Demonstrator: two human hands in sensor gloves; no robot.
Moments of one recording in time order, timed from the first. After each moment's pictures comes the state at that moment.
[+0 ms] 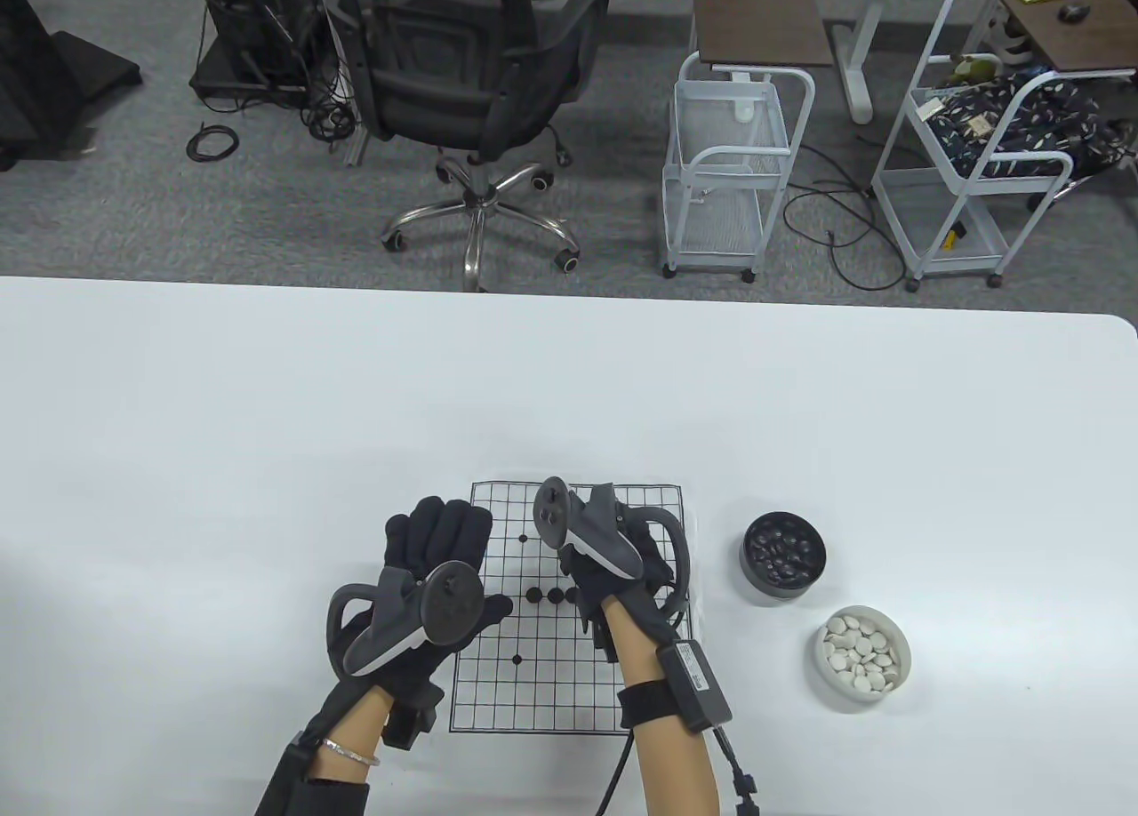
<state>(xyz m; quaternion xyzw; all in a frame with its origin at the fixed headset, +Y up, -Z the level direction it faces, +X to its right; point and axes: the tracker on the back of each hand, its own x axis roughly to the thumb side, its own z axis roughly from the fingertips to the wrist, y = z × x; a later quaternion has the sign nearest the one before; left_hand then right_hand) -0.170 -0.720 -0.276 -0.06 -0.12 0.05 0.99 0.005 -0.741 -0.361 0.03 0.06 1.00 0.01</state>
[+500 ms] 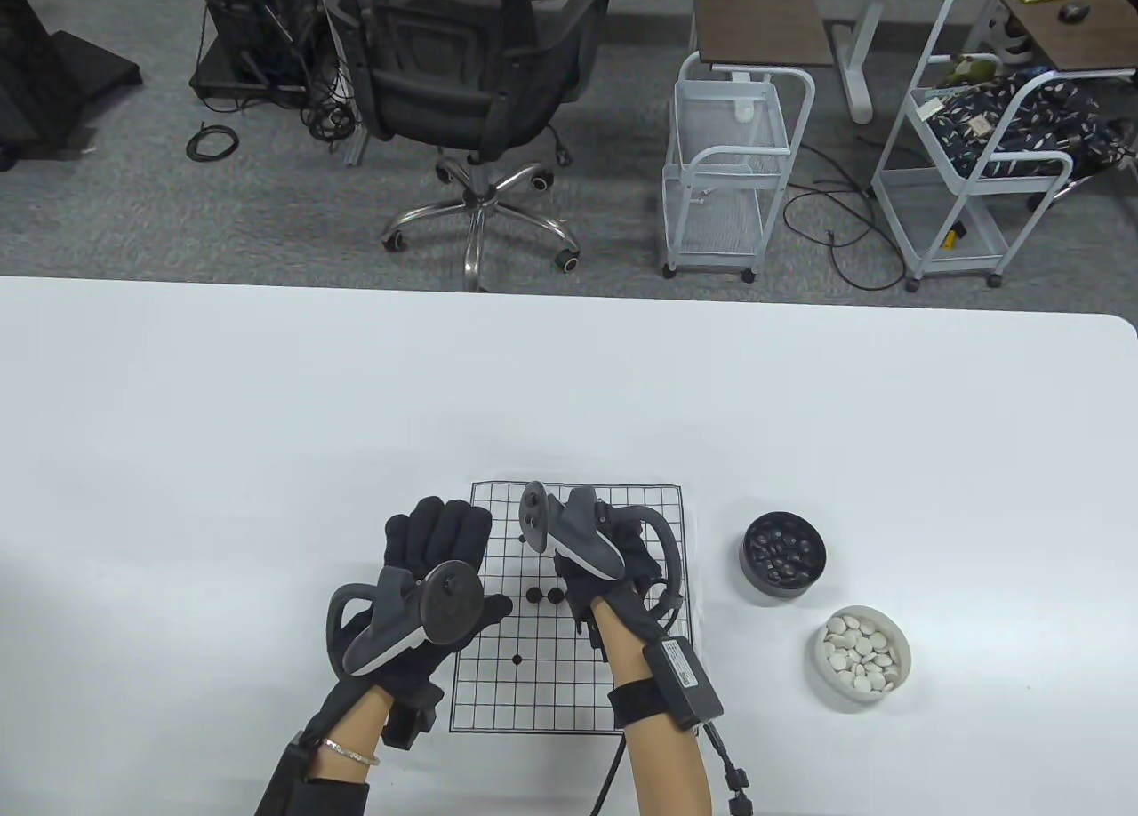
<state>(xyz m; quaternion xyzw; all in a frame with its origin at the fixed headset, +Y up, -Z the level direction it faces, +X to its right) -0.171 -0.721 -0.276 -0.06 -0.12 0.05 0.99 -0.005 -0.738 -0.358 0.02 0.06 1.00 -0.05</state>
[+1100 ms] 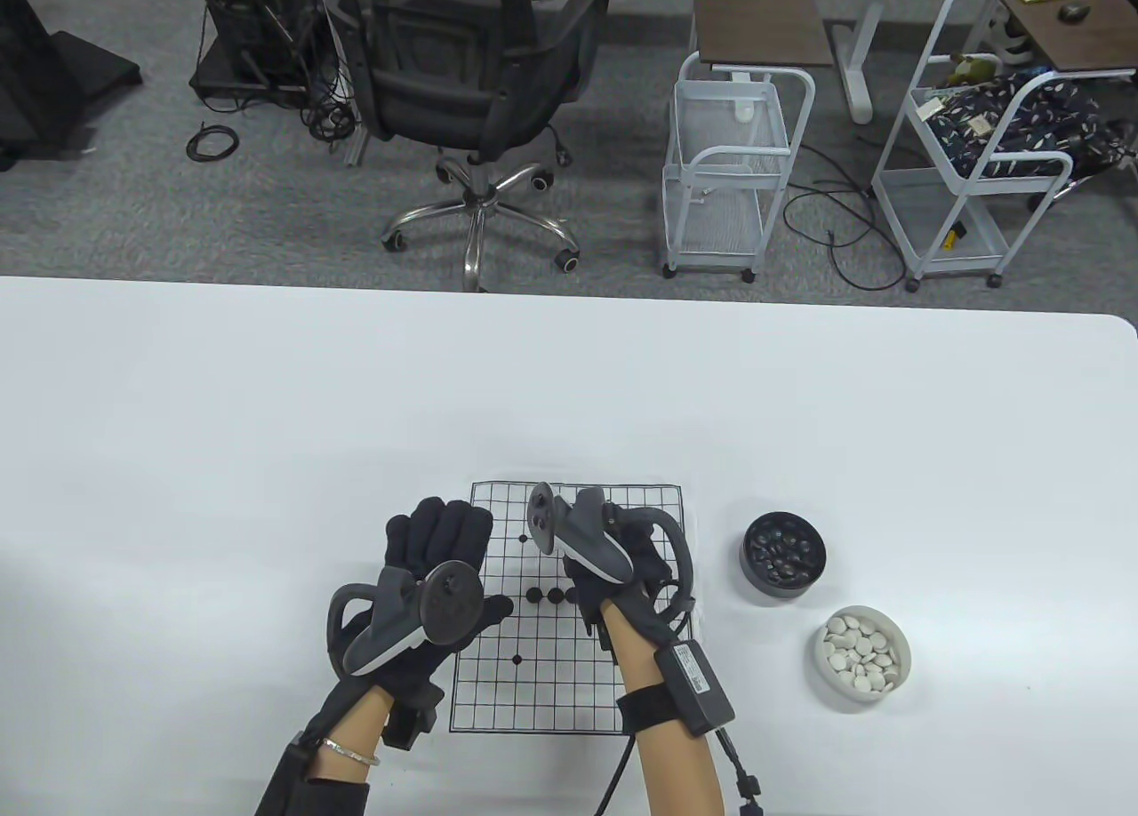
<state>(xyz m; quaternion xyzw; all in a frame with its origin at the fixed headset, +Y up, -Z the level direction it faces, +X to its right) -0.171 -0.721 -0.277 -0.06 -0.12 0.05 0.99 0.010 -0.724 -0.350 0.02 0.05 1.00 -0.05</state>
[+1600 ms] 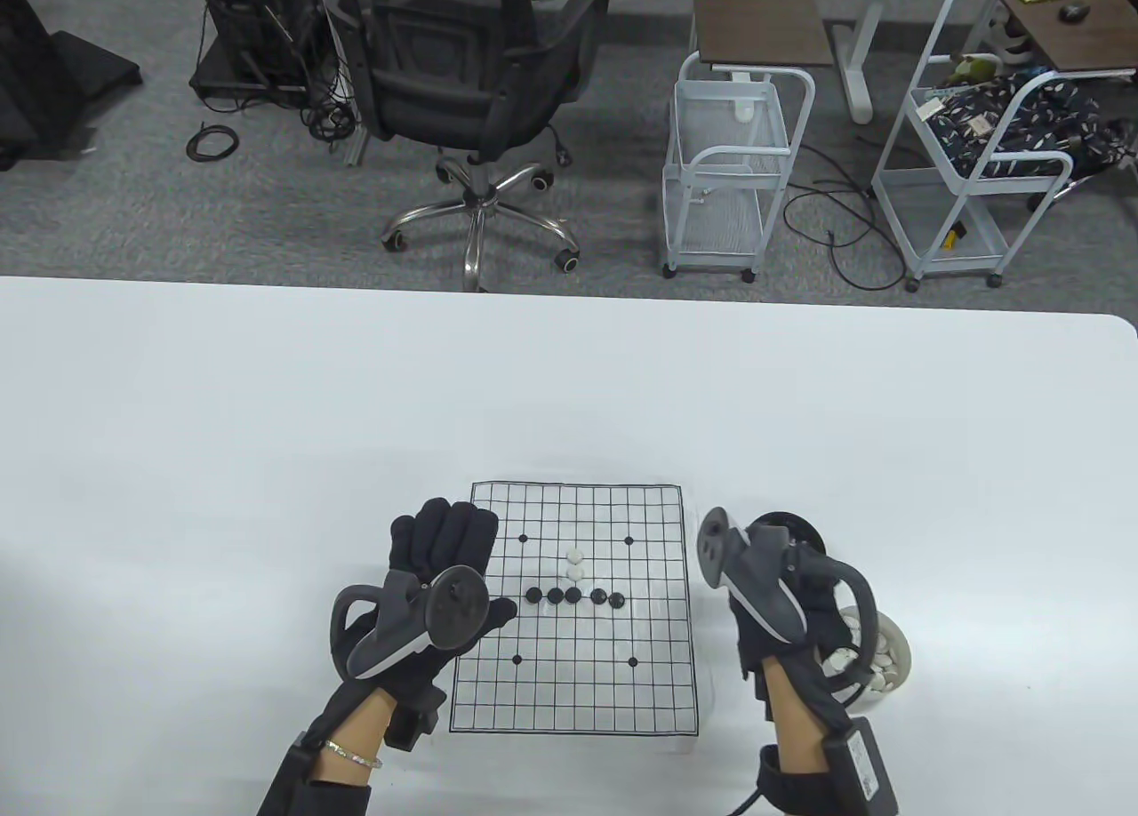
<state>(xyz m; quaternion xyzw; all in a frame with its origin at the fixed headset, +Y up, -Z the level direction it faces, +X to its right) -0.167 -0.721 -0.274 -0.05 -0.13 0.05 0.99 0.170 -0.679 -0.278 -0.17 0.05 0.98 -0.11</state>
